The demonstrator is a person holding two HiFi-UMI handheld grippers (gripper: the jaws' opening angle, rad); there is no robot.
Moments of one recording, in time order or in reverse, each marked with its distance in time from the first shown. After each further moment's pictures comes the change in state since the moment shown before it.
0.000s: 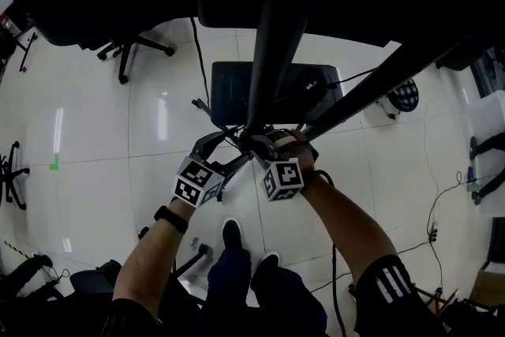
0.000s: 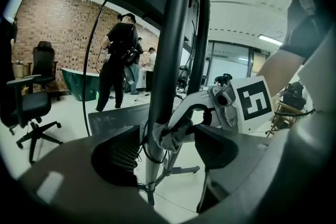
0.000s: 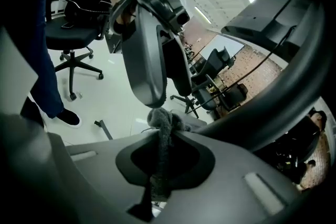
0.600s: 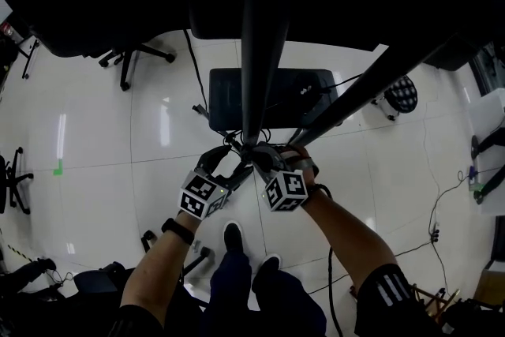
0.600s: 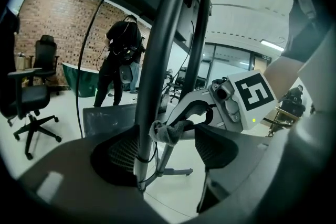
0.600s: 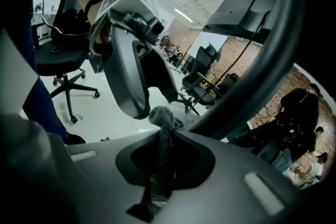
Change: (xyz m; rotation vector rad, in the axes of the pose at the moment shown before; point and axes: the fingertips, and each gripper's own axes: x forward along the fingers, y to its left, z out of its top) left arm 0.000 -0.030 -0.006 -0.046 -0.009 -0.013; right arm -0.028 0.012 0.000 0.227 -0.050 0.004
